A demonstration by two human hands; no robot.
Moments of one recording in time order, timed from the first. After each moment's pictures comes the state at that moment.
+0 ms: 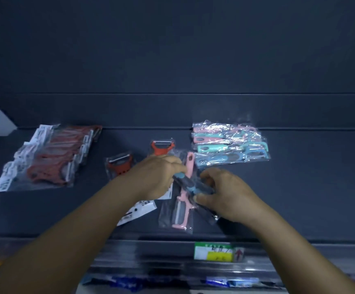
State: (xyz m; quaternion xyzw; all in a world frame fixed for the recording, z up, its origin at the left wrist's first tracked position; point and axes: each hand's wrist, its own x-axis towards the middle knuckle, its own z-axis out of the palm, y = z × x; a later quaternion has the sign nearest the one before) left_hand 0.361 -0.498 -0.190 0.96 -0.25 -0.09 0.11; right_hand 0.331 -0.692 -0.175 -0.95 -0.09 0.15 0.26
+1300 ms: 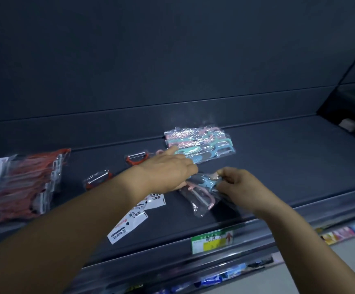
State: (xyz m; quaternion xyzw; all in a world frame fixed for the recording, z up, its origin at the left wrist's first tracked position) left_hand 0.378 -0.543 -0.159 0.87 -0.49 -0.02 -0.09; right_hand 0.300 -0.733 -0.177 -0.86 0.09 0.09 0.49
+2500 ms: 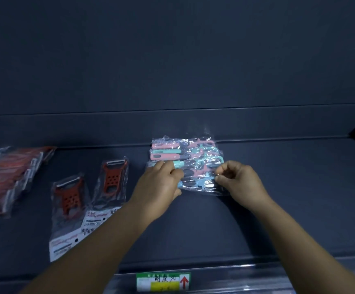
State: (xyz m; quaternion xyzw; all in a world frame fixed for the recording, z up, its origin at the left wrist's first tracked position) left_hand 0.385 -0.614 -0.208 0.96 -0.23 0.14 0.06; right_hand 0.398 -0.828 -0.211 -0.87 0.03 0.03 0.49
